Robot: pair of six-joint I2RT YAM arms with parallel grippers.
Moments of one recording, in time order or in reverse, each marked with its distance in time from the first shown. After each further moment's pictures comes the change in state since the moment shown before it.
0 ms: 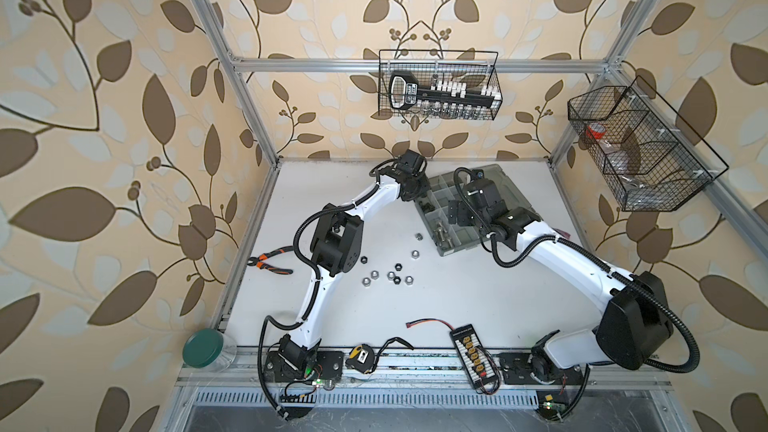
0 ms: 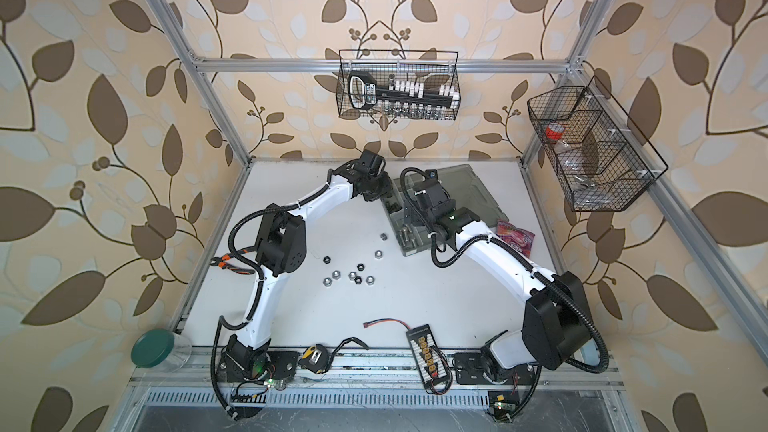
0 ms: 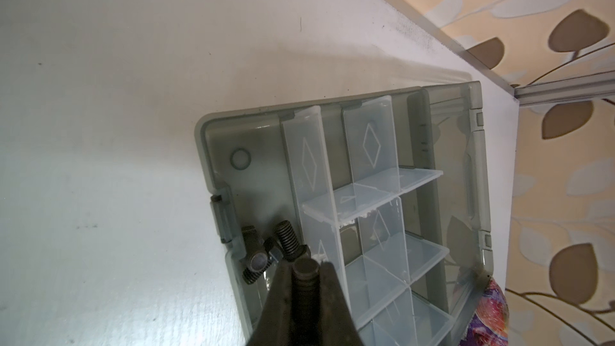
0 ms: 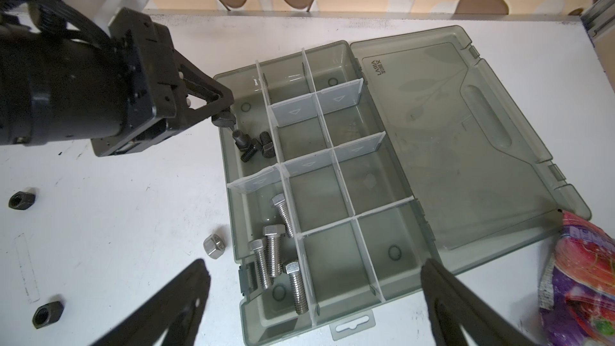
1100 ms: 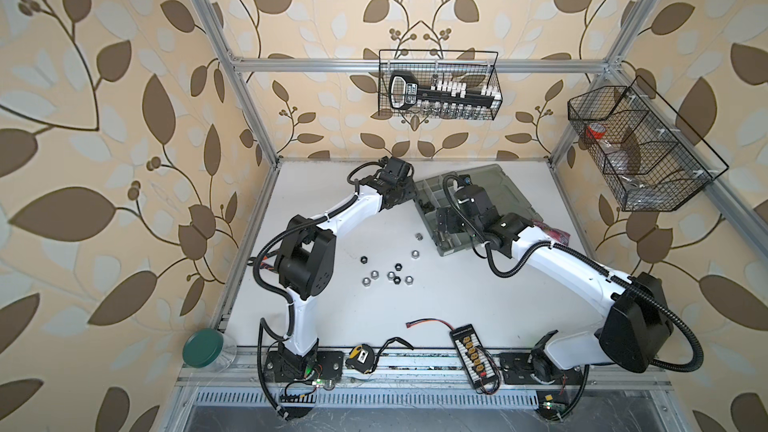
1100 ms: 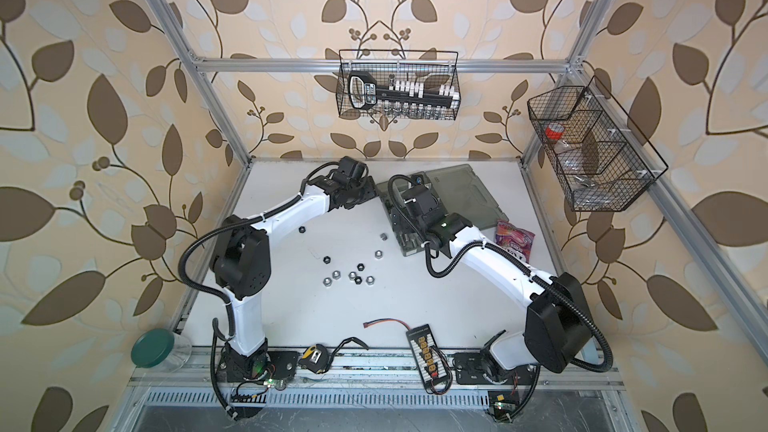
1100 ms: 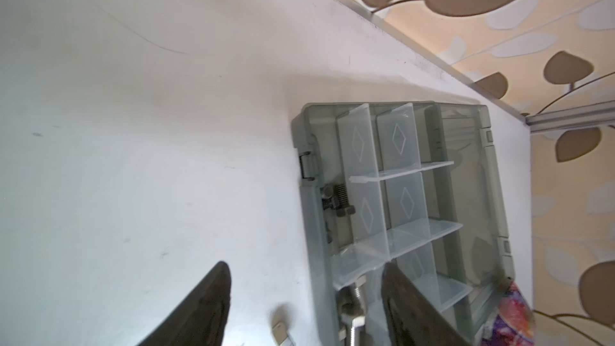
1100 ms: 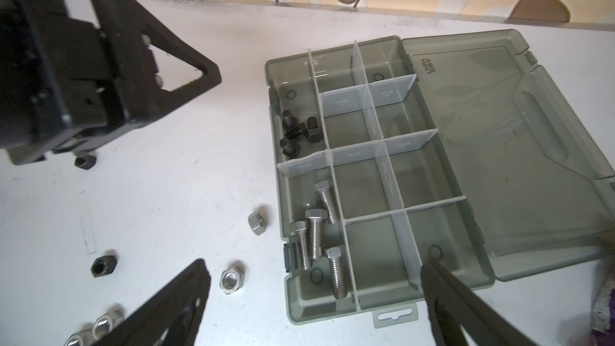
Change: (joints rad) left arm 0.000 -0.446 -0.507 0.110 -0.224 -0.001; right arm 0.111 -0.010 -0.021 0.026 -0.033 0.000
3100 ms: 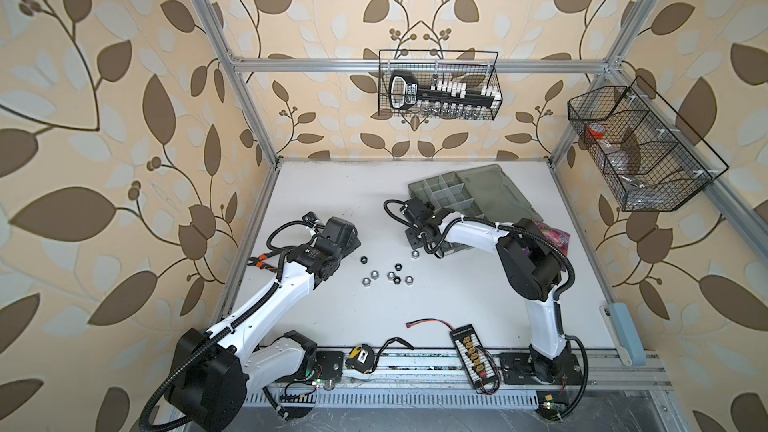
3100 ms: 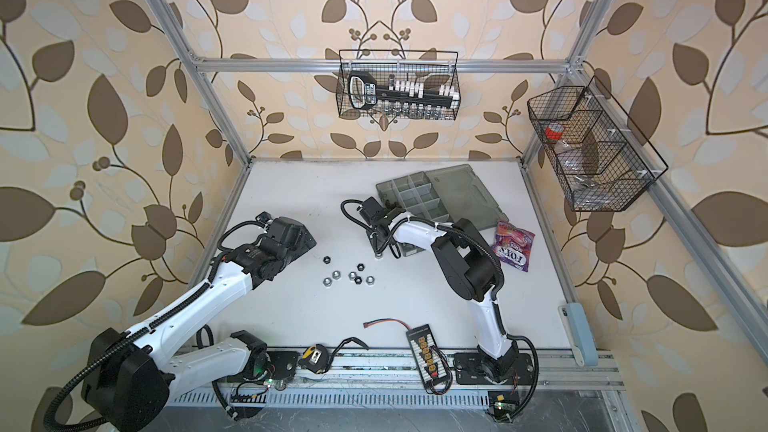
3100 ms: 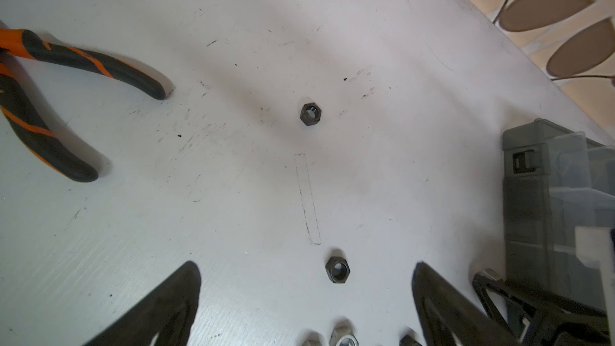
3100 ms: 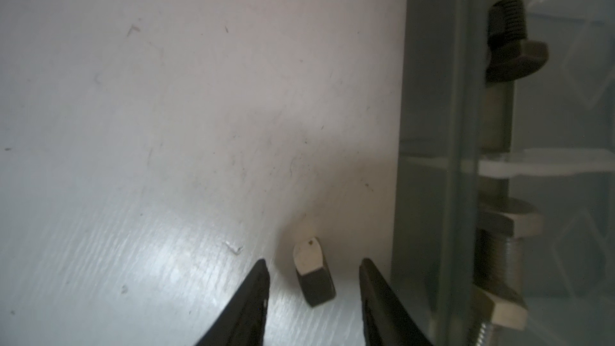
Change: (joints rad) left arm 0.102 -0.800 -0.819 -0.111 -0.274 -0.131; right arm 0.087 0.646 0.343 -0.106 -0.046 -0.101
